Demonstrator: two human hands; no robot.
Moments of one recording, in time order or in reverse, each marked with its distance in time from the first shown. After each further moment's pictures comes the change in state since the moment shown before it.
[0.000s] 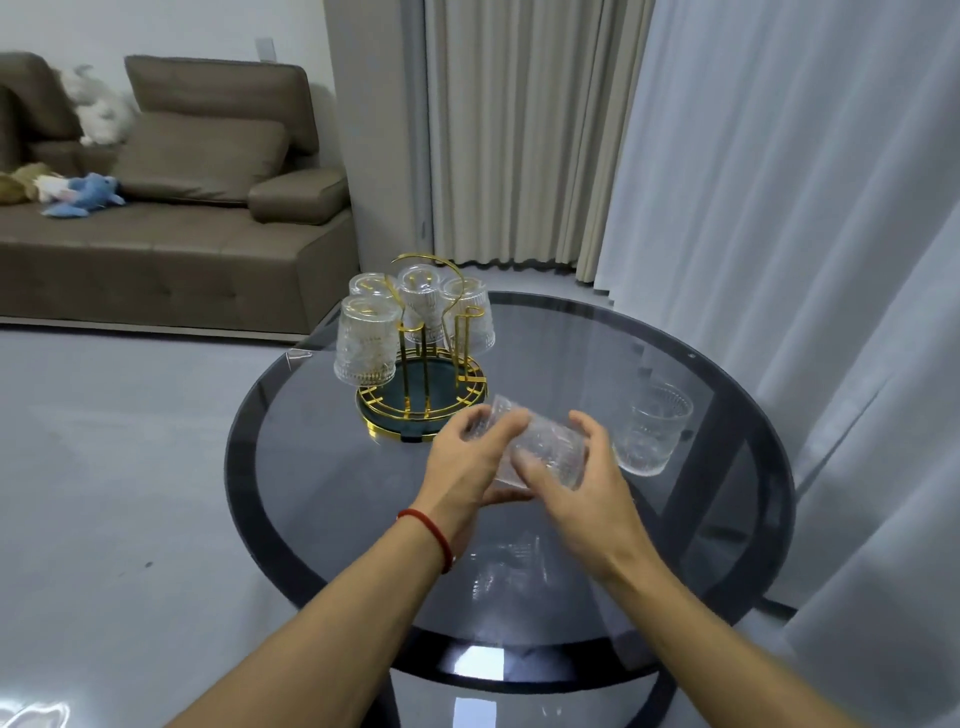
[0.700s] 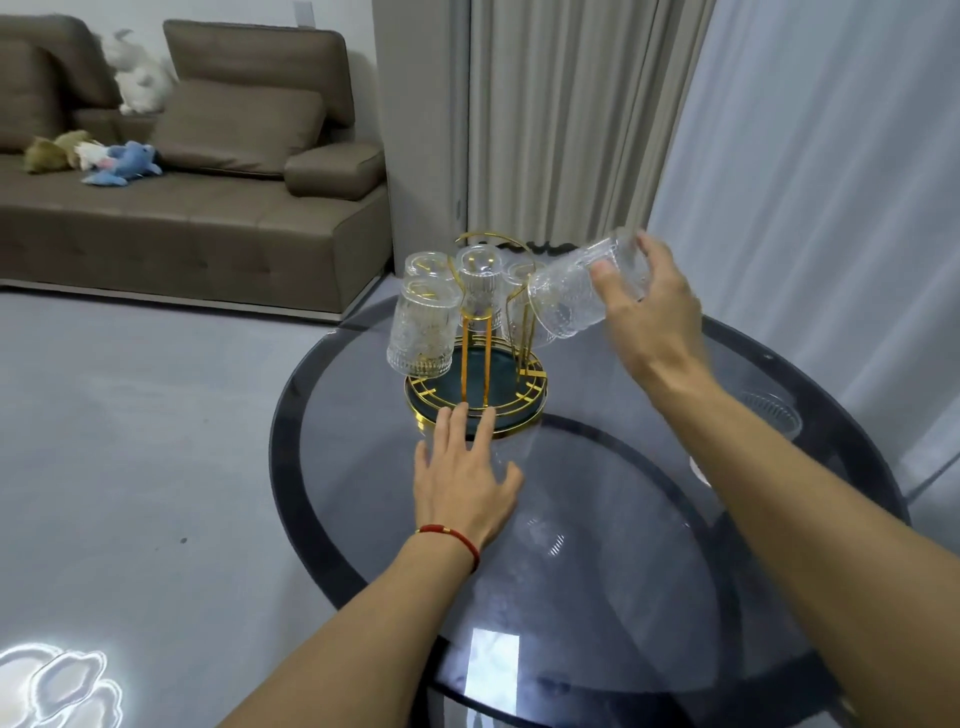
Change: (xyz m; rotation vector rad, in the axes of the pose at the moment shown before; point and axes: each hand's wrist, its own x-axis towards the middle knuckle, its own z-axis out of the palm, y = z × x) left_hand 0.067 -0.050 -0.087 1.382 0.224 0.346; right_hand 0.139 -0.092 0.019 -0.167 0.263 -0.230
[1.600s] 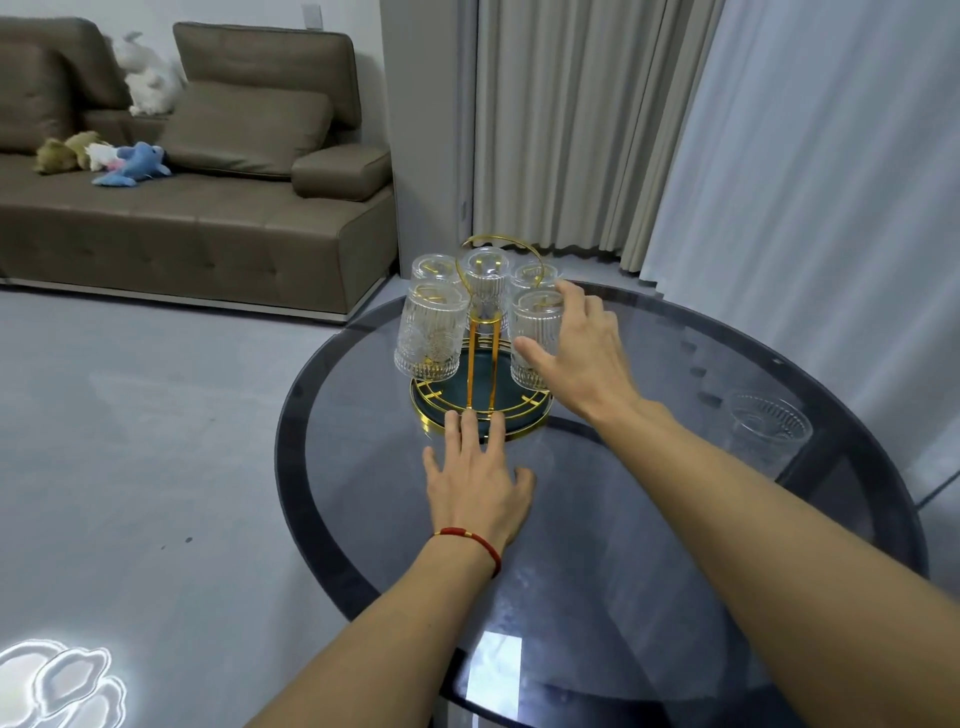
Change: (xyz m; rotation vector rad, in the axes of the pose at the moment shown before) left_hand -0.001 0.015 -0.002 0.028 -0.026 -0.056; right_hand -0.006 0.024 0.063 -0.384 -0.213 -0.177
